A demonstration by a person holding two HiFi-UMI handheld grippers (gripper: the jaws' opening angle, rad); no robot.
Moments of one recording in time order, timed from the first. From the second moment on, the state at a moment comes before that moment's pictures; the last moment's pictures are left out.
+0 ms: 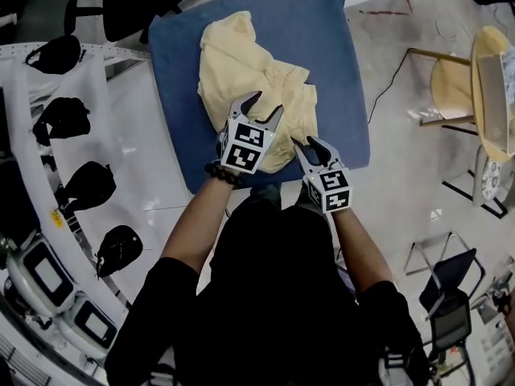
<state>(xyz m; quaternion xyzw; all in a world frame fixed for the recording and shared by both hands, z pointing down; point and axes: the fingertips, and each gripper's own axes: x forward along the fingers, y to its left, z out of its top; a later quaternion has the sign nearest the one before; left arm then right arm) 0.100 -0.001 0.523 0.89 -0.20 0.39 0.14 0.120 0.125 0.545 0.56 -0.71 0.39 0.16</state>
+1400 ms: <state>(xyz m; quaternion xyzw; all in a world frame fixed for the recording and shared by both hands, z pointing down) 0.118 -0.012 0.632 0.84 -0.16 0.50 0.14 0.058 0.124 0.585 0.50 -0.71 0.47 0.15</state>
